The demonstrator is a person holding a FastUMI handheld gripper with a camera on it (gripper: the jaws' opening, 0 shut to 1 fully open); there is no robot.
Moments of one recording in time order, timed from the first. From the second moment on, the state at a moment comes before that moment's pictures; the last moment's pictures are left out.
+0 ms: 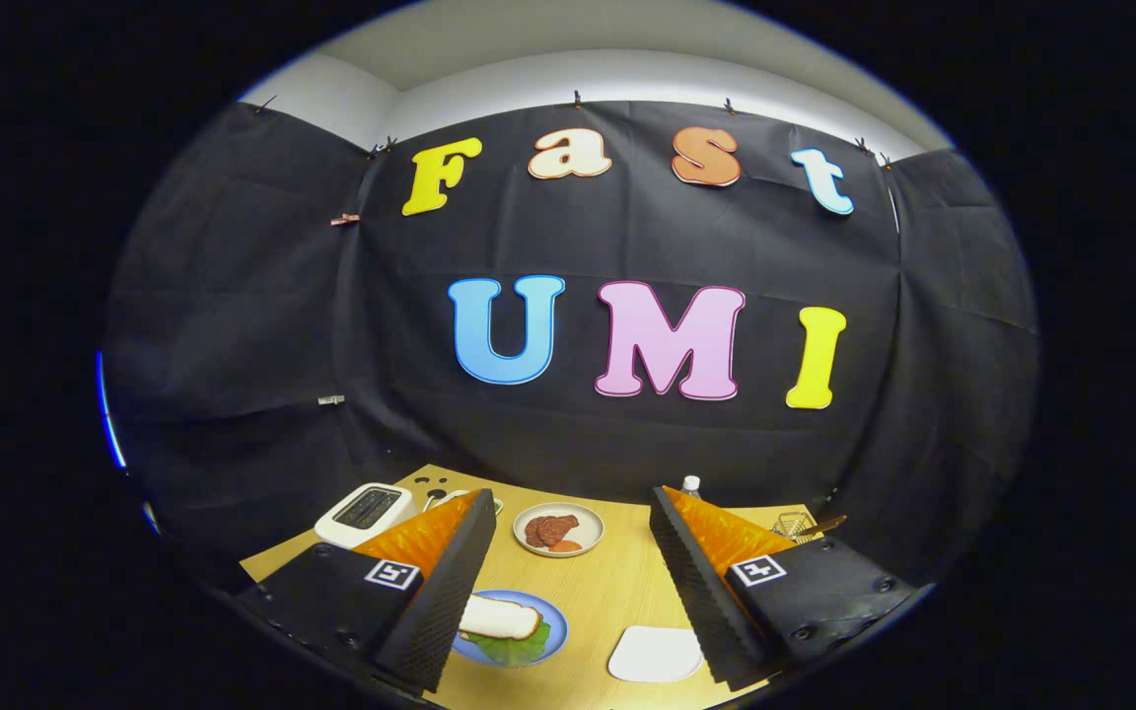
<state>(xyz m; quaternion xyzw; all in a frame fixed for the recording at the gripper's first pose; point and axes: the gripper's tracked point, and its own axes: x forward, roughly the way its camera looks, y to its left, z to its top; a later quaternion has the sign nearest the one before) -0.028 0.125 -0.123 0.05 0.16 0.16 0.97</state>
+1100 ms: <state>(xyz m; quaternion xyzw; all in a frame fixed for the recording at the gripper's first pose) -0.019 0.116 -0.122 0.05 0.16 0.16 0.97</state>
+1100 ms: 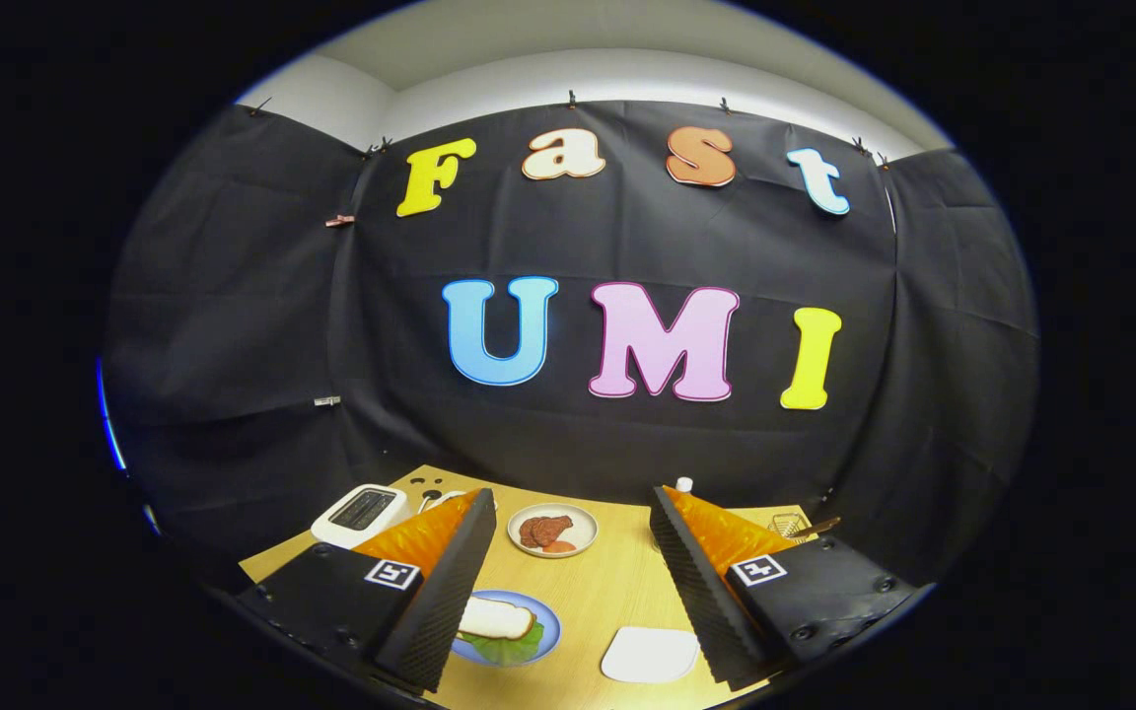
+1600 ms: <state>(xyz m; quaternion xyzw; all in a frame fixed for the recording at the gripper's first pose) -0.017 0.111 -0.124 0.05 0.16 0.16 0.97</state>
